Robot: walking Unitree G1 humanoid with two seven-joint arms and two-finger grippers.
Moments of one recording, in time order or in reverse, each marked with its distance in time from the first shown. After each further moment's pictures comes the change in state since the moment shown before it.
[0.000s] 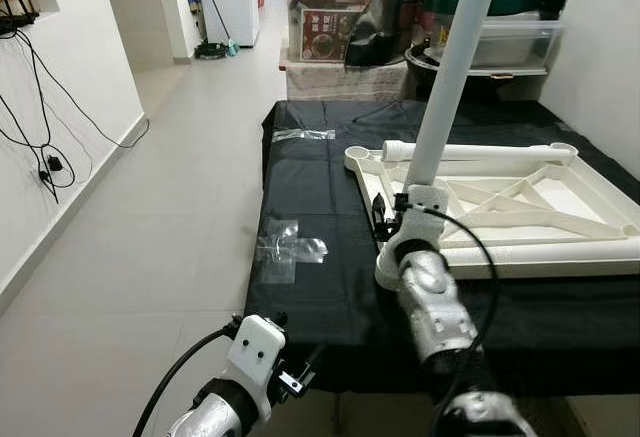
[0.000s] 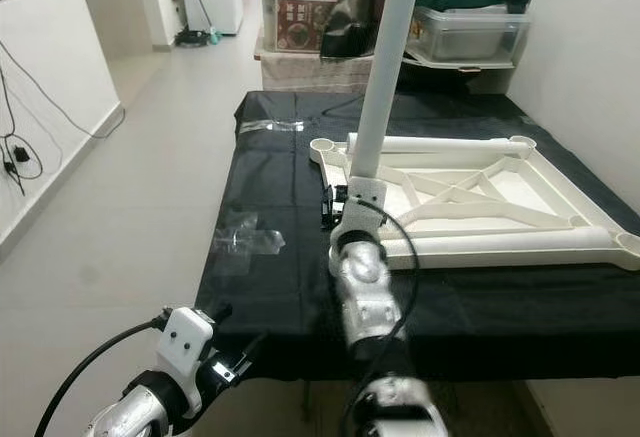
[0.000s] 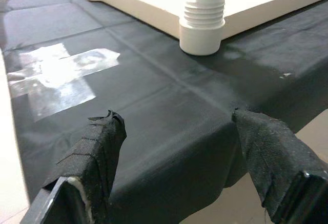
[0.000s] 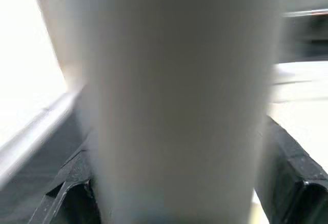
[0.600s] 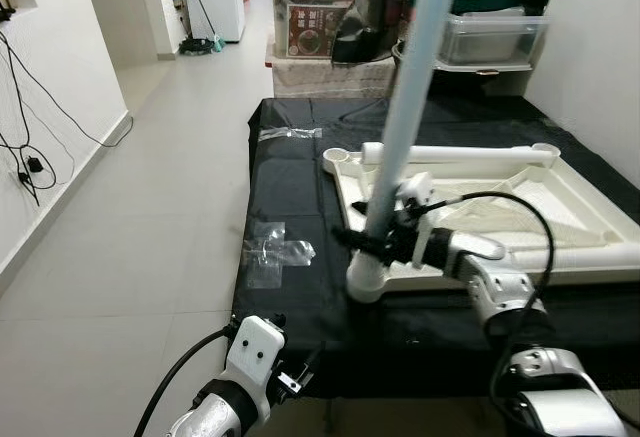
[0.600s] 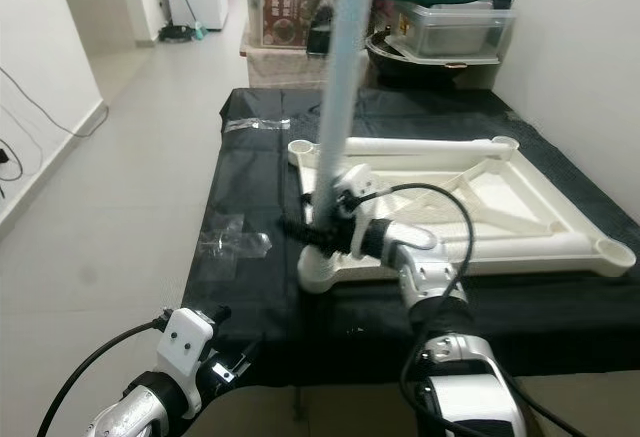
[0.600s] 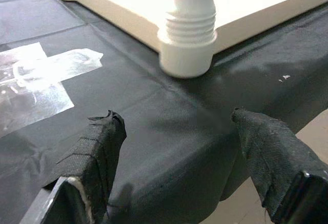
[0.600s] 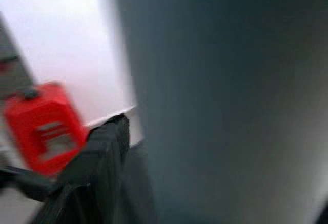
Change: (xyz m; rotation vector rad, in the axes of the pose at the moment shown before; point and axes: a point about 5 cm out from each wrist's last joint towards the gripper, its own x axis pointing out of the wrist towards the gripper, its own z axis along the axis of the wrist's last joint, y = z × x) left arm 0.001 0.001 -0.004 -0.001 0.012 0.000; right arm -0.011 0.024 0.005 -0.008 0.202 1.058
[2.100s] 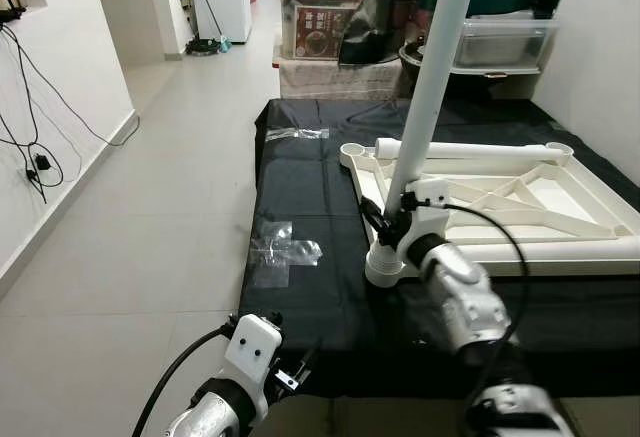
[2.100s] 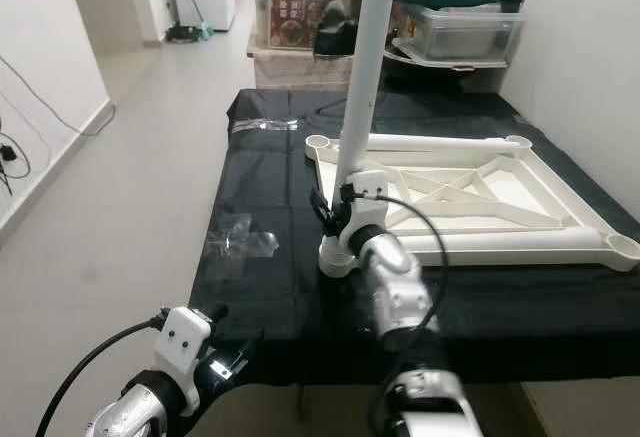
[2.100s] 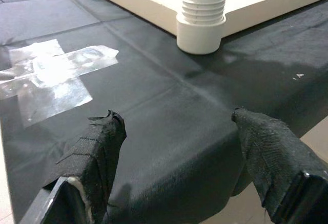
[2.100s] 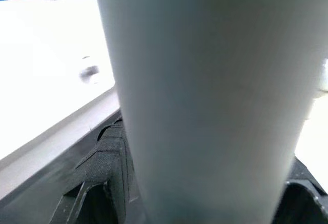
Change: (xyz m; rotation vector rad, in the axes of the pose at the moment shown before) left arm 0.001 0.003 -0.001 -0.001 0.001 0.010; right arm -0.013 -0.009 -0.003 -0.010 -0.076 -0.546
